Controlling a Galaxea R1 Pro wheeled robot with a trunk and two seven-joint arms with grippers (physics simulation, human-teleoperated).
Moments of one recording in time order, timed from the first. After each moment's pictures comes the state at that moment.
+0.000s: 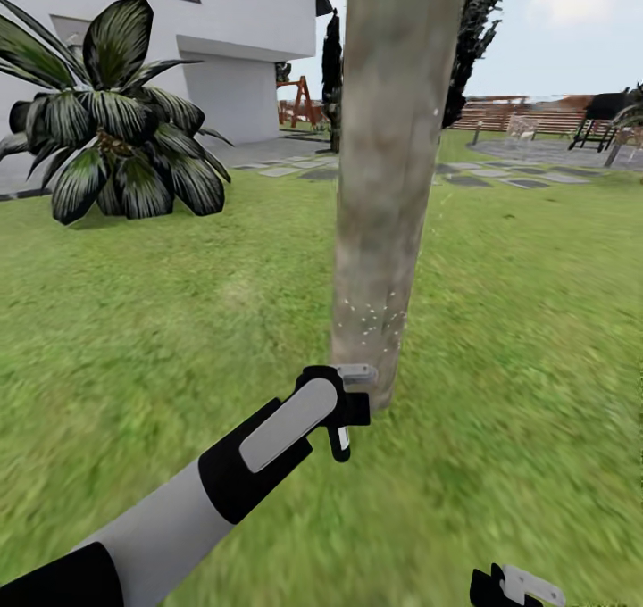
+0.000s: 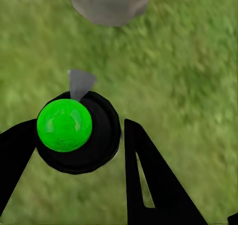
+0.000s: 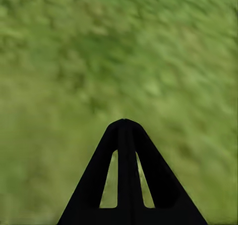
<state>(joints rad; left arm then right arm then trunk) -0.87 -0.16 -0.88 -1.36 1.57 0.70 1.36 -0.05 0.12 -0.38 -0.93 0.05 -0.15 -0.10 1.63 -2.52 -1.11</state>
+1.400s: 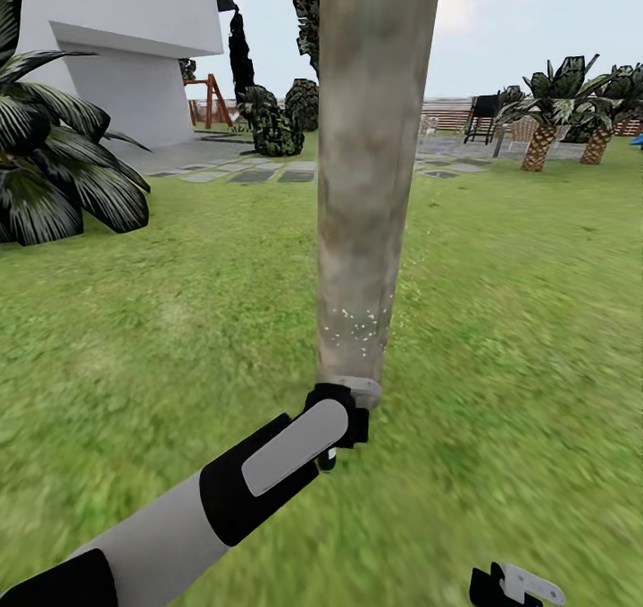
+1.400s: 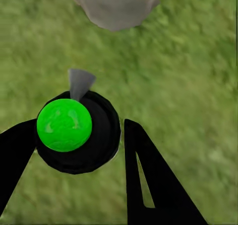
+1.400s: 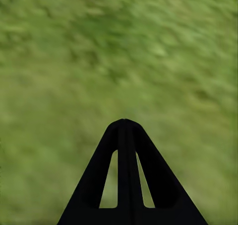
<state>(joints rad) -0.85 -0.16 -0.97 -1.43 1.59 0.71 1.52 -0.05 0.12 -0.38 -0.94 0.05 -0.15 -0.10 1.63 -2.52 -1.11</state>
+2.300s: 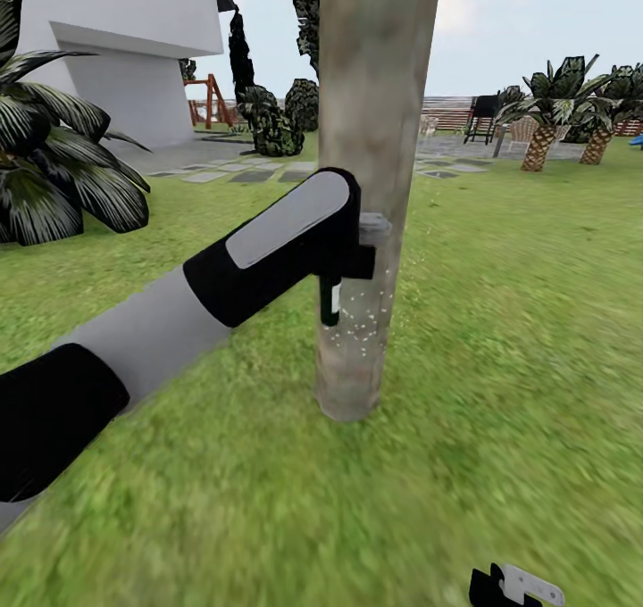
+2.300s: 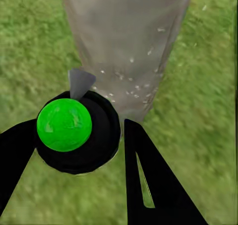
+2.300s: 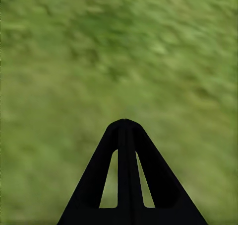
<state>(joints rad) -1.59 -0.16 -0.98 -1.21 2.04 0.74 1.56 -0.05 0.12 -0.38 -0.93 0.05 -0.14 -0.10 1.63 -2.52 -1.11</state>
